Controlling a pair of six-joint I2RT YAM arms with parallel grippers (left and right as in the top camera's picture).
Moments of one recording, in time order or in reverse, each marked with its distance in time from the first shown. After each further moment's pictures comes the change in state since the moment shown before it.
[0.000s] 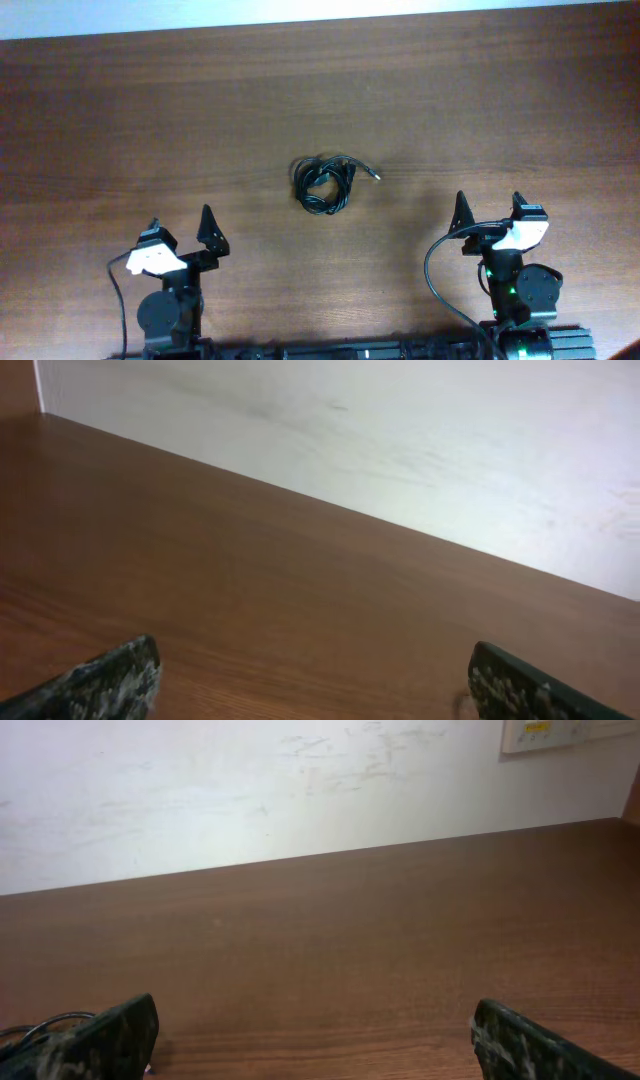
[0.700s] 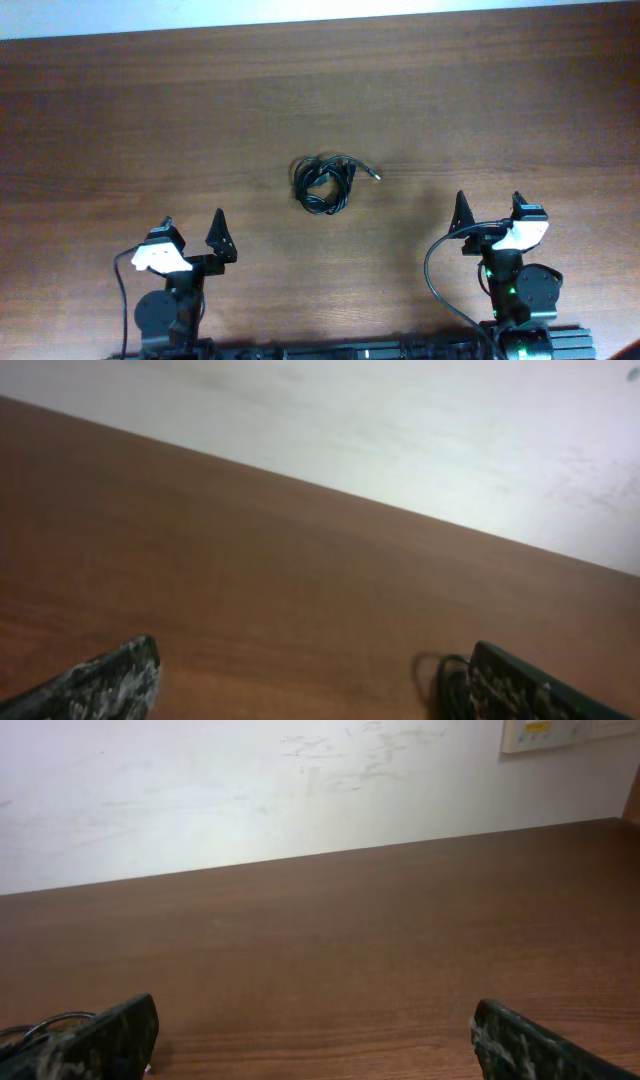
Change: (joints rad) left arm 0.000 0.000 0.051 -0.094 0.127 0.006; right arm 0.000 0.000 0.000 0.000 0.000 0.000
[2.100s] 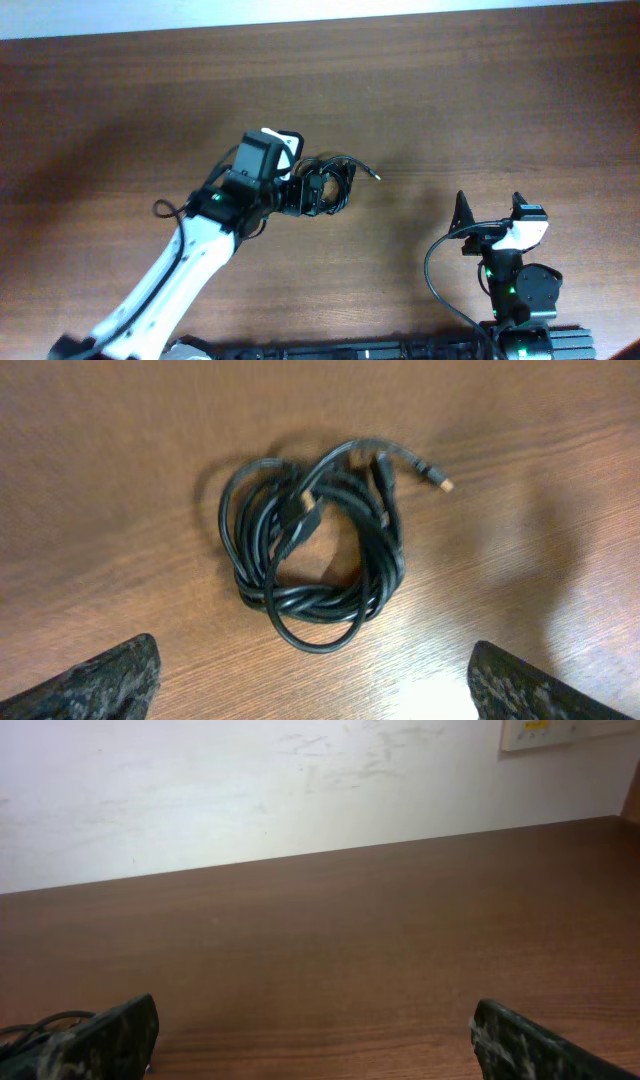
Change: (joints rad) left arm -0.515 1.371 0.887 -0.366 0.055 0.042; right arm 0.001 0.005 0.000 0.000 0.004 0.000
